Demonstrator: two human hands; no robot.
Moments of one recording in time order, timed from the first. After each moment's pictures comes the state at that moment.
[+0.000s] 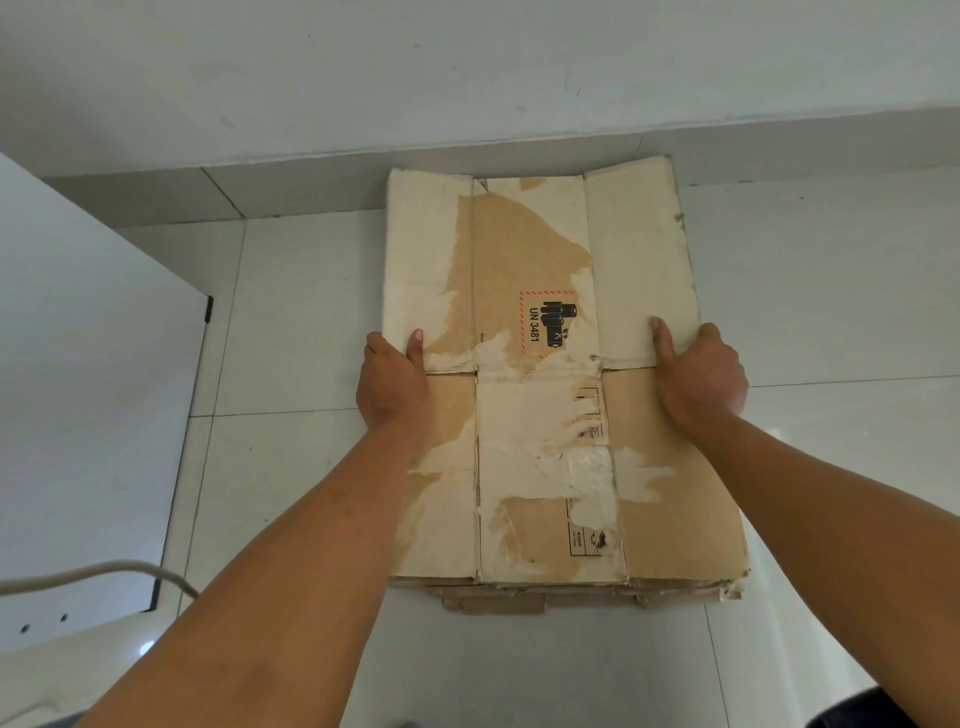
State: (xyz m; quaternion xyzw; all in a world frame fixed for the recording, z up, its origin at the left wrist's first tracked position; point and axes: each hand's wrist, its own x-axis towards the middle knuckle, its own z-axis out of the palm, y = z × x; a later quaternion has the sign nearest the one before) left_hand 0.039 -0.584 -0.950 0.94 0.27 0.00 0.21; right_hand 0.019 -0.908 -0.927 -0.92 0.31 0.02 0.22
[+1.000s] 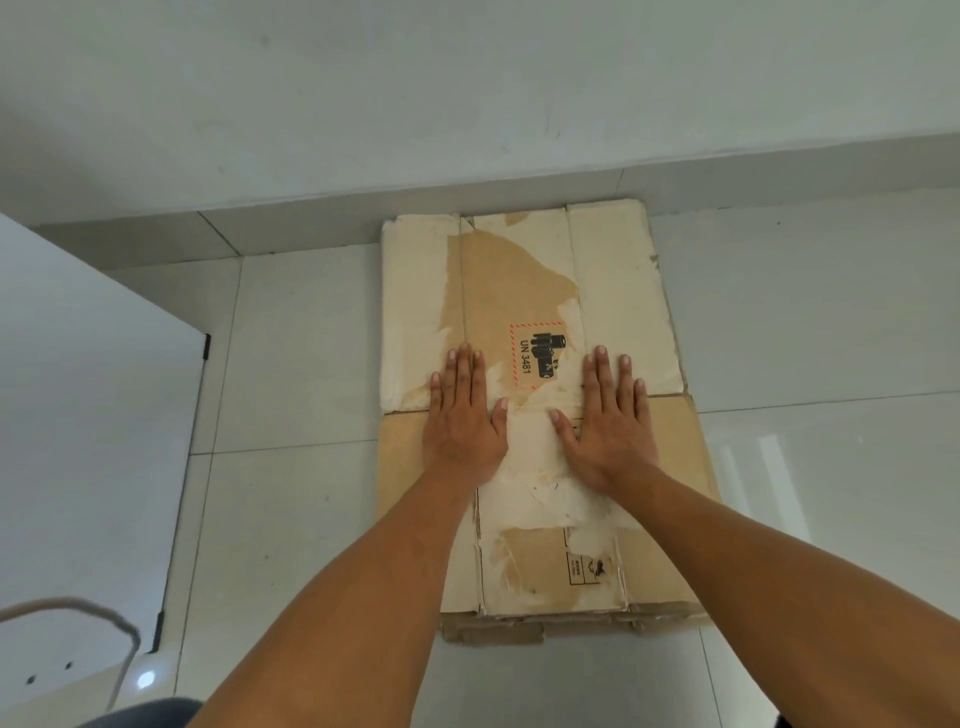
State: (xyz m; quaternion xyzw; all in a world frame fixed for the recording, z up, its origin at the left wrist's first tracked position) left_hand 0.014 -0.645 -0.958 0.98 -0.06 -0.12 0.11; right_hand -0.012 -0.848 -0.955 -0.98 0.02 0.17 0.09
